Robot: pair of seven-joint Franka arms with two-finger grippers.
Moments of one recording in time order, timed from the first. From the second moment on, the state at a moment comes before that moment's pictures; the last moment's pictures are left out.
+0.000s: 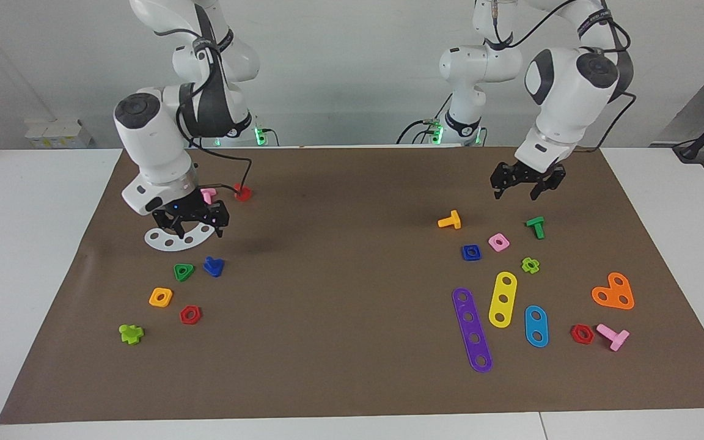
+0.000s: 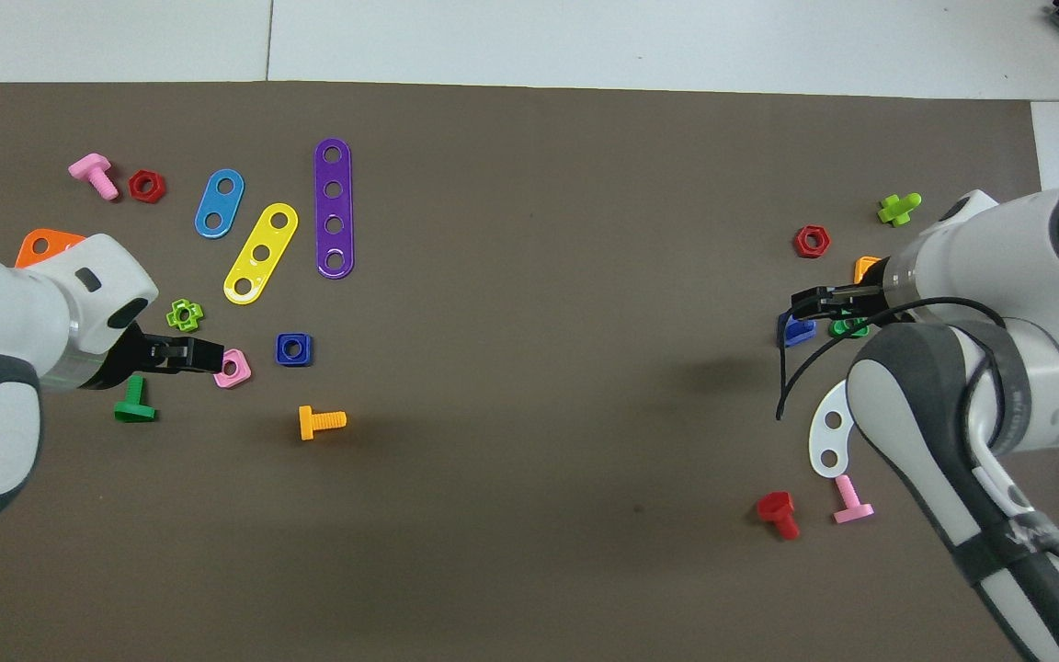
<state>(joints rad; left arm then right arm) -0.08 -0.12 -0.07 -2.13 -0.04 2.03 -0.06 -0.01 0.10 0.08 -2.00 -0.02 2.15 0.05</state>
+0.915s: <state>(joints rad) -0.14 0.12 -0.08 -2.24 -0.04 2.49 -0.32 -0.01 0.24 0.07 -2.11 -0.02 2.41 0.01</state>
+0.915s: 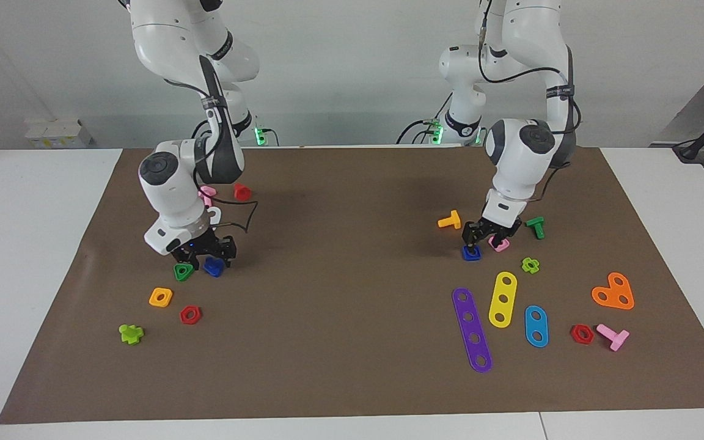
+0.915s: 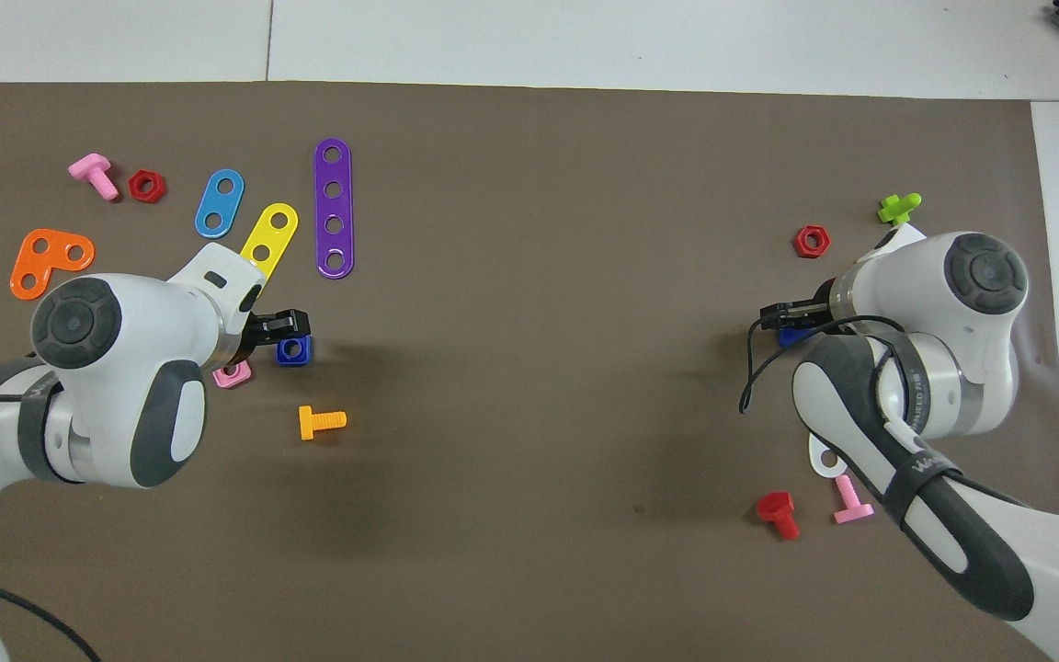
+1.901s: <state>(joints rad) -0.15 0.16 -0.08 -2.28 -0.04 2.56 -0.32 -0.02 0.23 0.07 -2.11 -0.02 2.42 0.01</state>
